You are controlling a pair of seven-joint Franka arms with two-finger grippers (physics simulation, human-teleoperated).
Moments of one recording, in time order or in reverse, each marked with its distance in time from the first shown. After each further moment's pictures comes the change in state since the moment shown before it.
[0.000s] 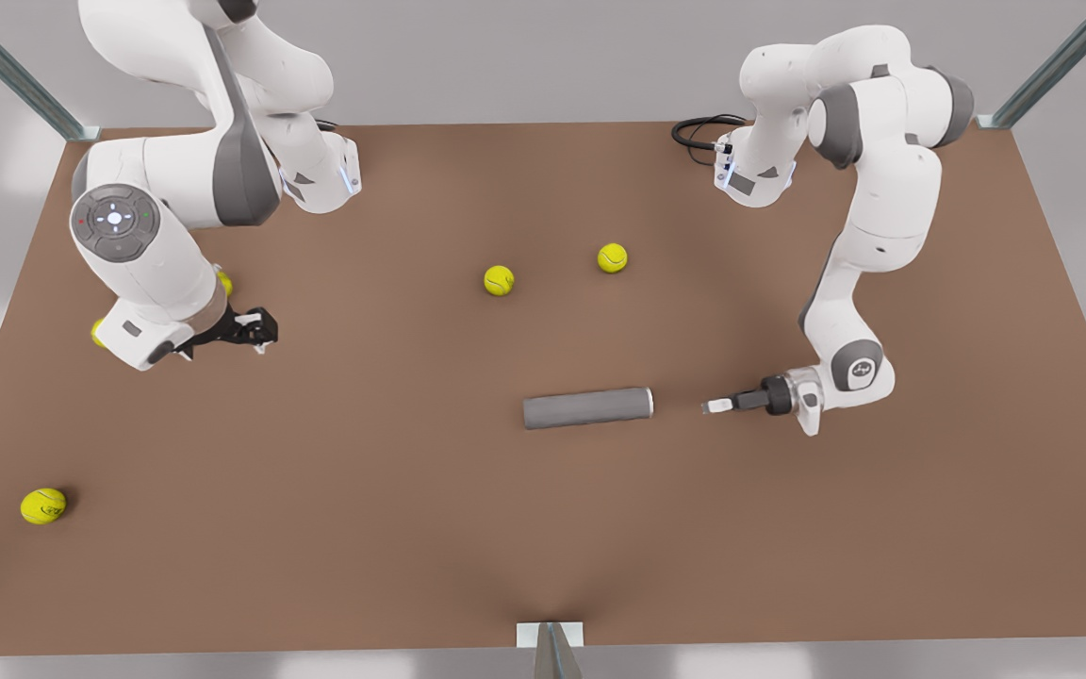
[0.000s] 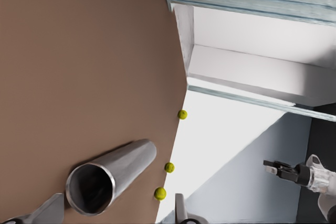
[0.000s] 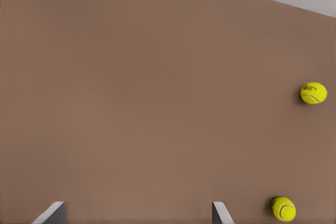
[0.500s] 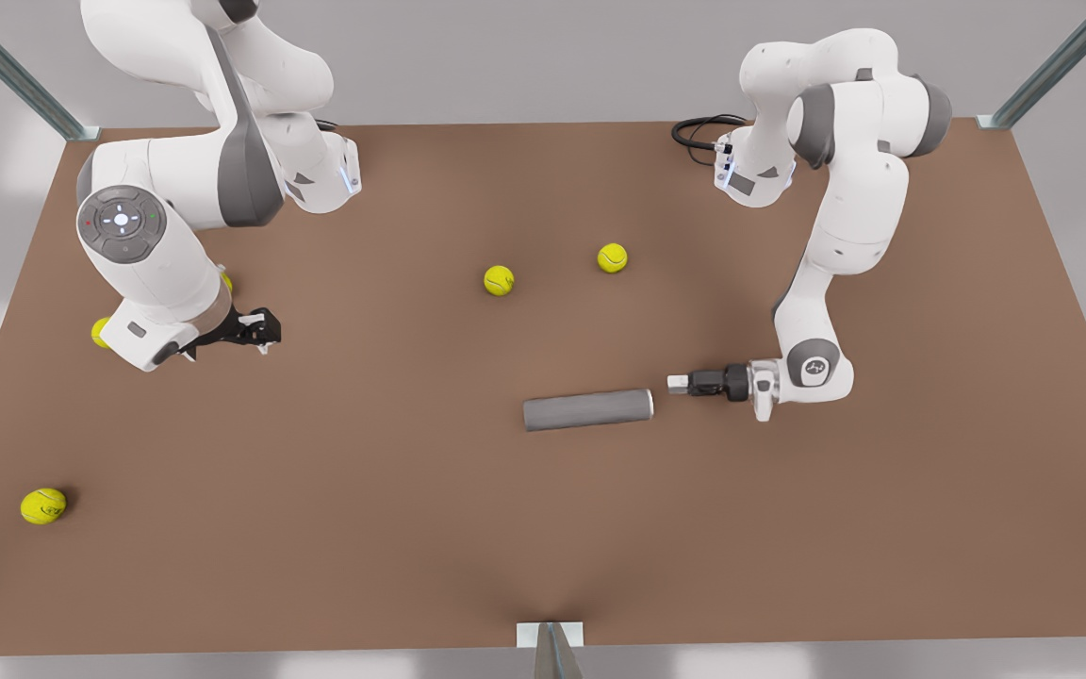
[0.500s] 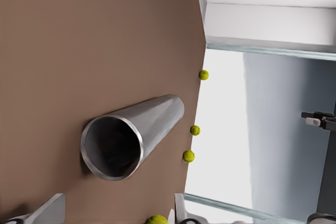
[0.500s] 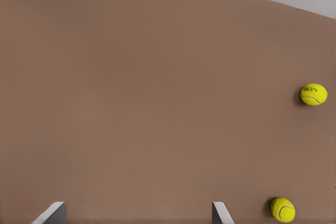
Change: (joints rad) left arm -0.098 0.009 -0.012 -0.043 0.084 0.054 0.051; right arm 0.004 0.005 0.000 0.000 -0.005 0.000 -0.002
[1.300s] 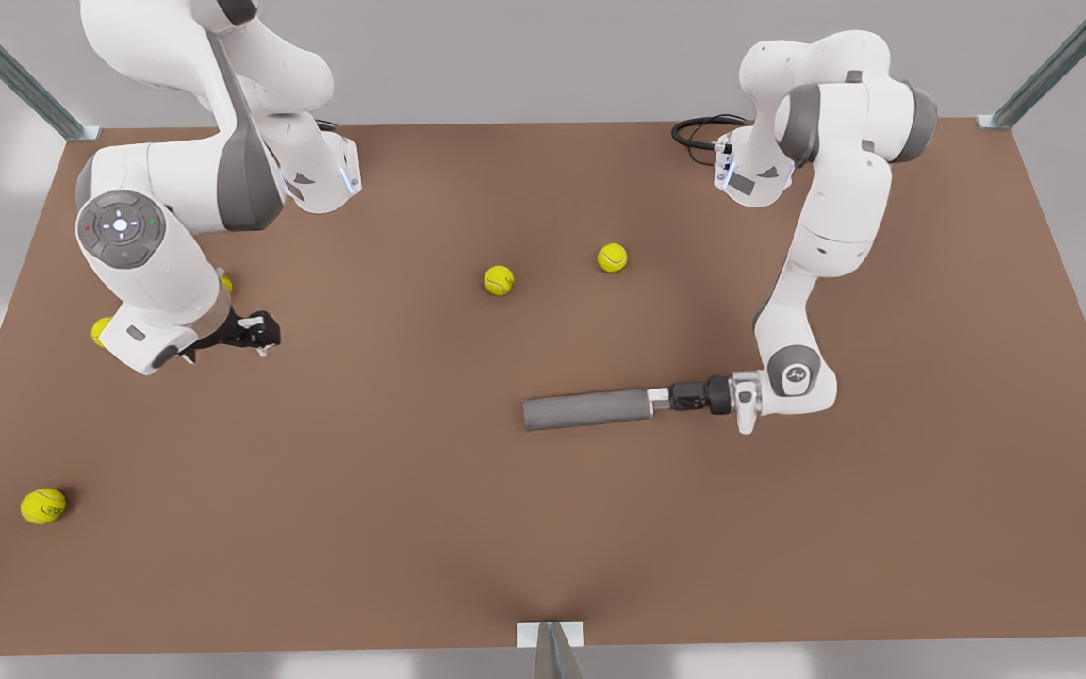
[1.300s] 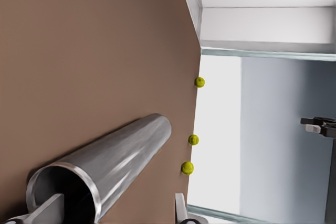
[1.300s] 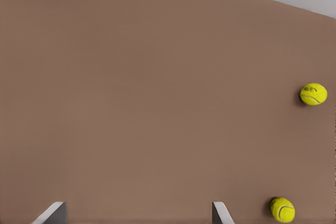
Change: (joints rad) left arm -0.060 0.017 -0.021 0.091 -0.067 0.046 -0.025; right arm -0.002 0.008 0.000 0.005 -0.003 0.000 0.000
